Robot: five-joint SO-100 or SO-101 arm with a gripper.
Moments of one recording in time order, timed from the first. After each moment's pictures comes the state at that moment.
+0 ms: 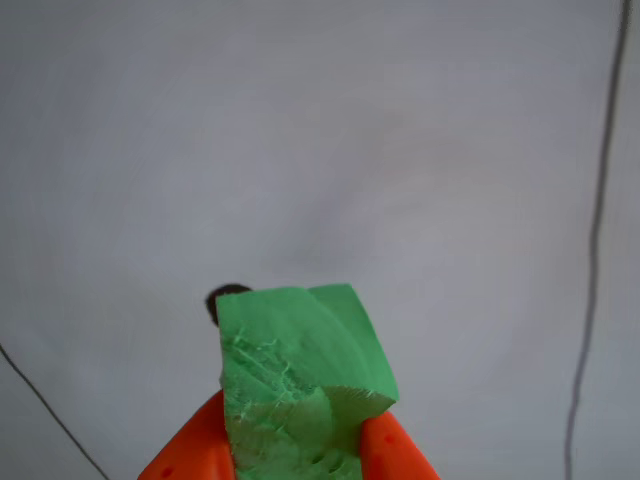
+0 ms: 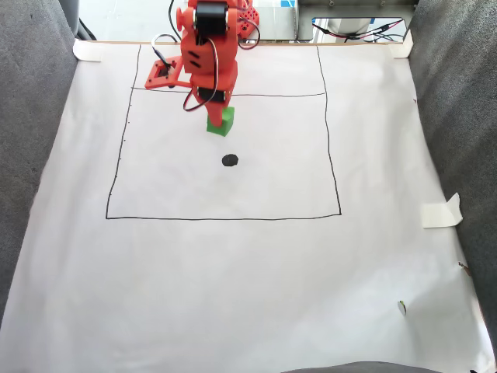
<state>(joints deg) -0.8 47.9 30.3 101.1 22.5</state>
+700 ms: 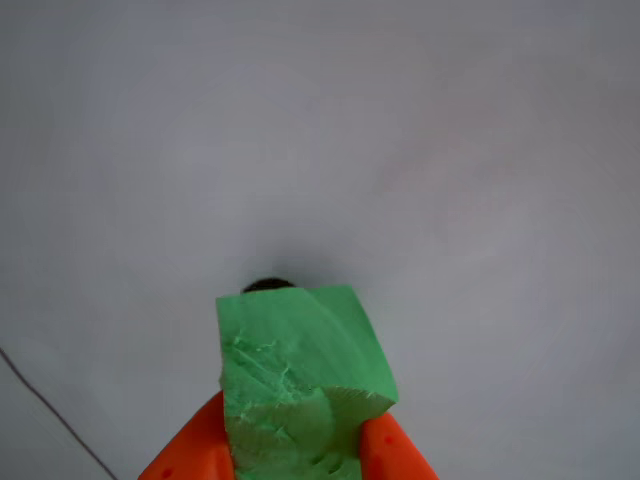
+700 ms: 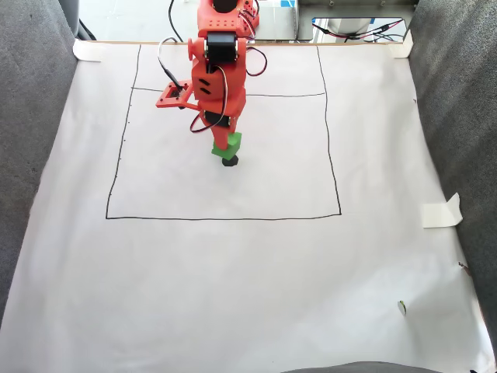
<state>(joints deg) -3.6 34.2 13.8 101.1 30.0</state>
